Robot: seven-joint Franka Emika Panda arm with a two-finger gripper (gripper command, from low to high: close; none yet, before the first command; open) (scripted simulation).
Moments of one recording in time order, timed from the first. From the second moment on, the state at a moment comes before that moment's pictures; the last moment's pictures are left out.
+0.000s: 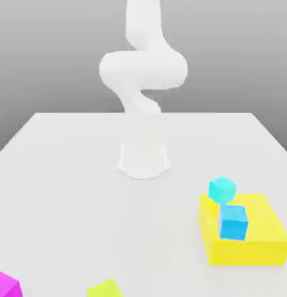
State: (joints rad) arm -0.05 -0.71 0.04 -2.30 -0.03 2.32 0.89
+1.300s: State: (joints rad) arm -0.28 0.51 0.13 -2.26 -0.17 2.76 1.78
